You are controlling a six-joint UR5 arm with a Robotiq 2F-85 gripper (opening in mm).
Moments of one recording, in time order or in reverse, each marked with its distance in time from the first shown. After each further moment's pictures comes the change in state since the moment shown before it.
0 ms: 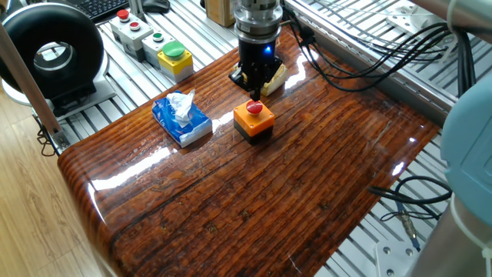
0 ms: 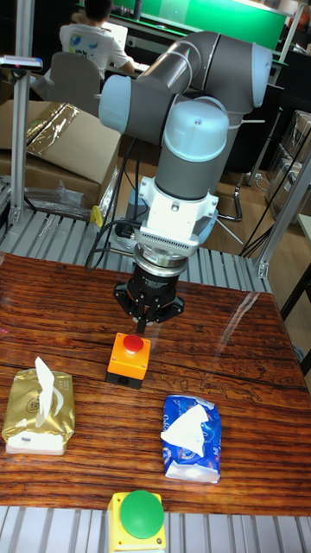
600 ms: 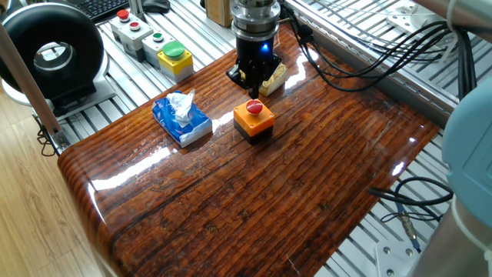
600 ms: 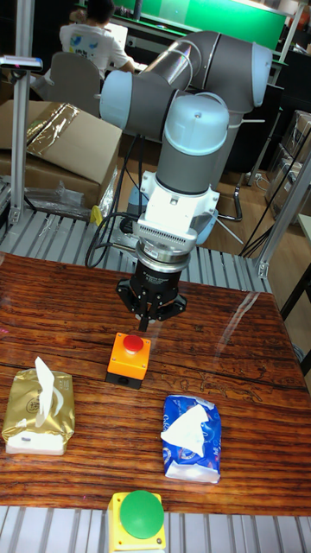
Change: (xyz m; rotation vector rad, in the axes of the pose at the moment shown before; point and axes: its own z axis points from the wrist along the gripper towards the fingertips) arm 0.003 0.003 -0.004 -0.021 -0.007 0.067
